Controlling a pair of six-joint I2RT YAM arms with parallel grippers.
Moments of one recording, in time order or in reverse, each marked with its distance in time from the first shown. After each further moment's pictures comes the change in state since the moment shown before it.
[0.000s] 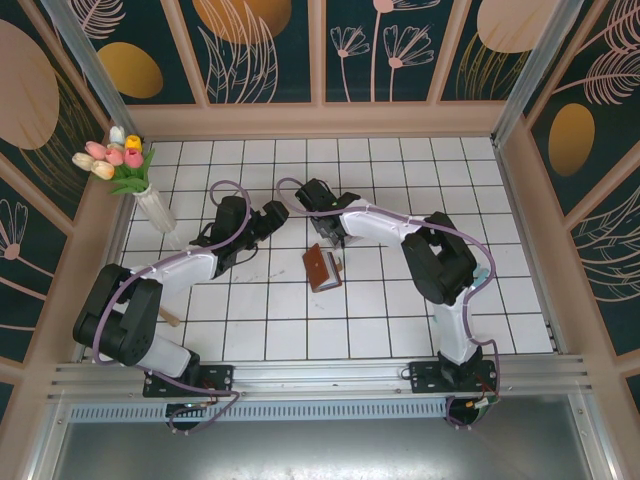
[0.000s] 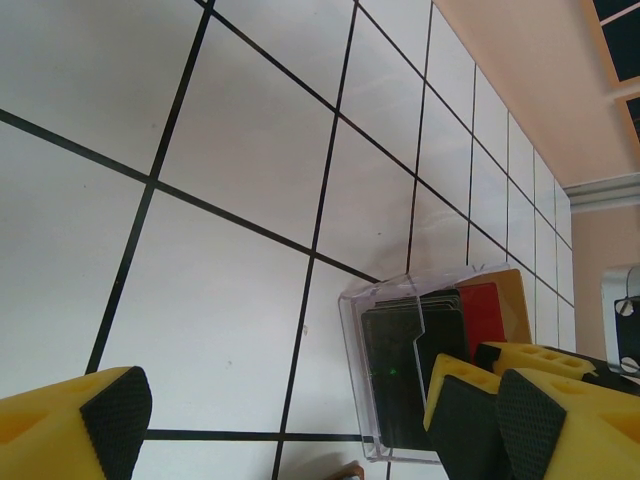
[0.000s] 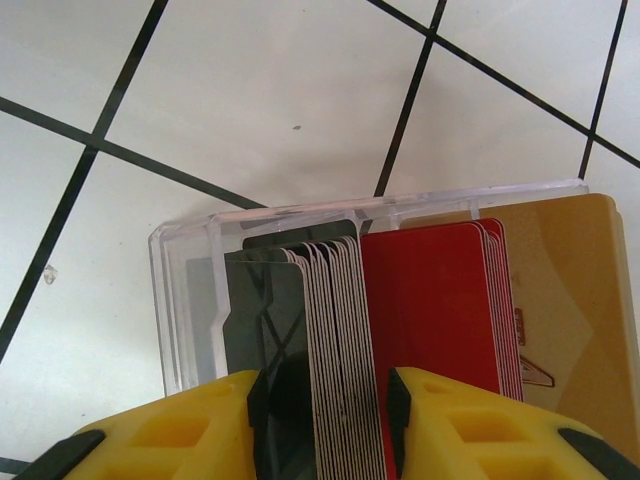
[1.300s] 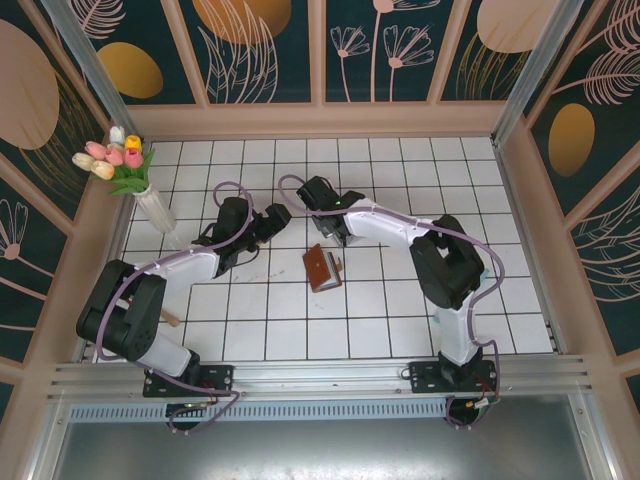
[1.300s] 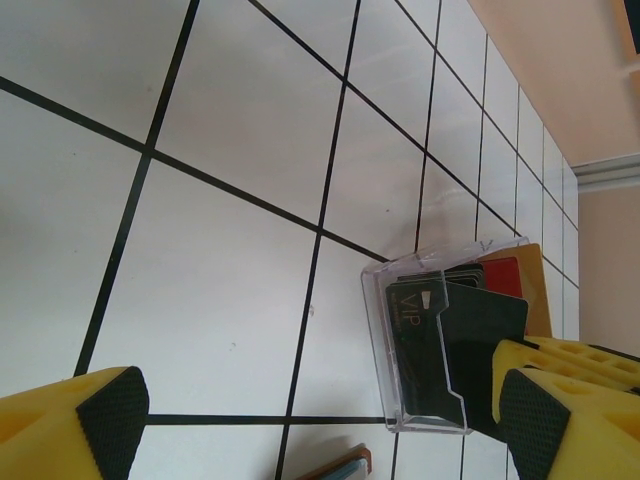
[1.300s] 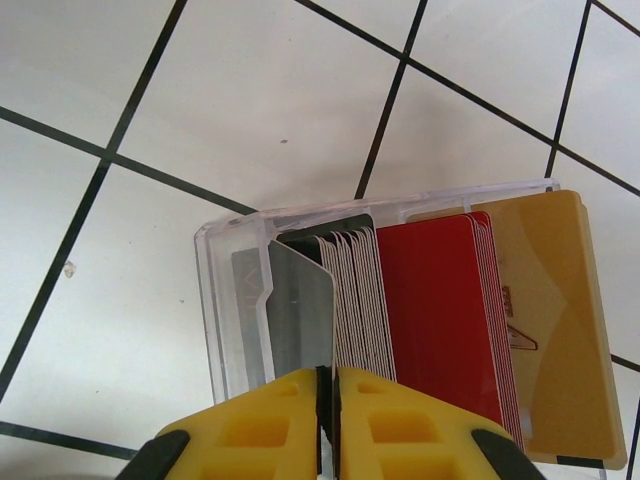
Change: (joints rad) left arm 0.000 0.031 0.000 0.001 0.039 0.000; right arm 0.003 -0.058 -0.013 -0.014 0.000 0.000
